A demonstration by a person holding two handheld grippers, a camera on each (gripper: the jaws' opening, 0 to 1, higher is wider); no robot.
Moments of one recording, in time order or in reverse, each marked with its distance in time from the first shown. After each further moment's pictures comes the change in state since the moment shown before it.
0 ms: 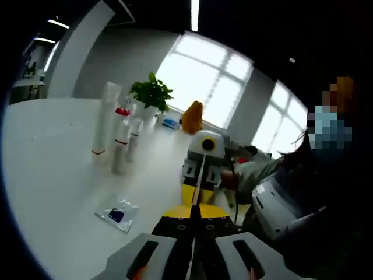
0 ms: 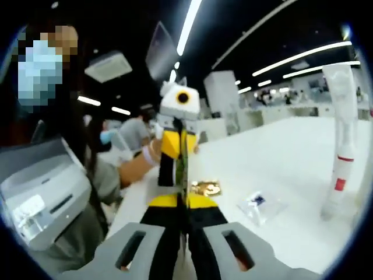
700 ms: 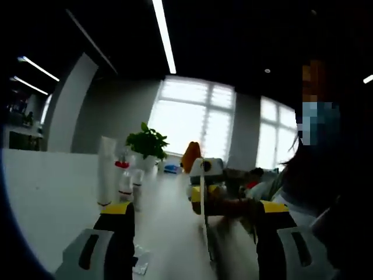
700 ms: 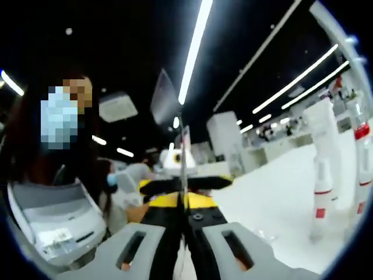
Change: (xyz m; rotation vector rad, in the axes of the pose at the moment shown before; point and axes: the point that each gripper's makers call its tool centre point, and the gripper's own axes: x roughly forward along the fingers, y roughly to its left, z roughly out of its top) left arm 0.005 0.004 0.036 0.214 -0.291 0.005; right arm -0.043 -0.009 0.073 0.060 -0.404 0.010
